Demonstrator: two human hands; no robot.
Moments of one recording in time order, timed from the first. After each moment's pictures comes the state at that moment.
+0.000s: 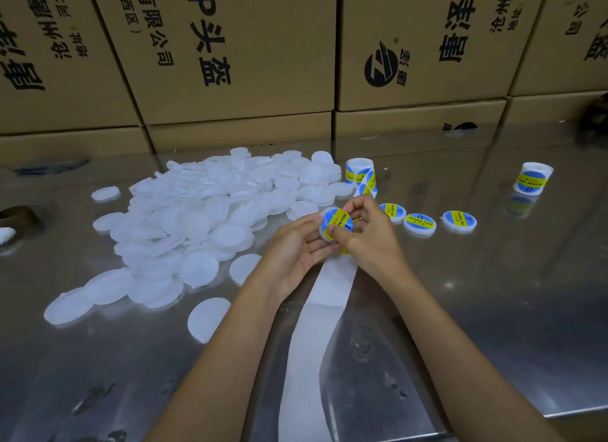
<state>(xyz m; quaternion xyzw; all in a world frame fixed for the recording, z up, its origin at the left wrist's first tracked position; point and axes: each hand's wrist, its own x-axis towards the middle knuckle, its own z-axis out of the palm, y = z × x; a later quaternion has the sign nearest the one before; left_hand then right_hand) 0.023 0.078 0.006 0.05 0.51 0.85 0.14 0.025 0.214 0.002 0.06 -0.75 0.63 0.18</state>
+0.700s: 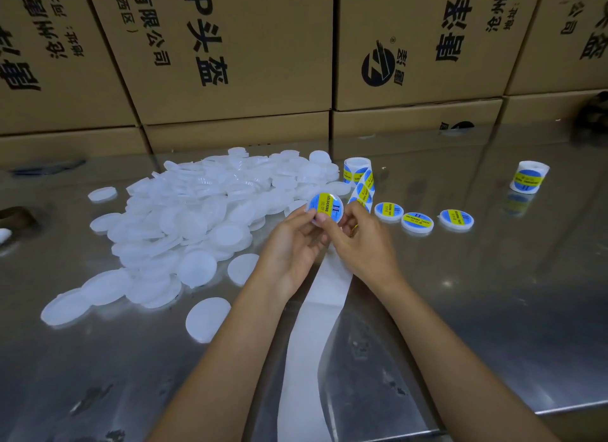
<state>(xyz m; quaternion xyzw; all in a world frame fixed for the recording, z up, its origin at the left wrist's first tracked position) 0.026 0.083 0.012 0.03 0.43 0.90 0.11 0.020 0.212 -0.013 0.03 -0.84 0.48 0.24</state>
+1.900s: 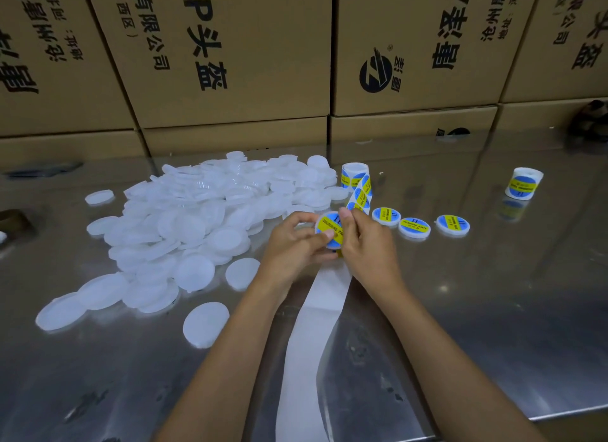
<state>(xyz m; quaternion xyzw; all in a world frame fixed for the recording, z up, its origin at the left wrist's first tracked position) 0.037 0.083 0.014 0.05 0.64 0.77 0.03 0.025 0.216 -0.010 0.04 -0.85 0.45 0.28</state>
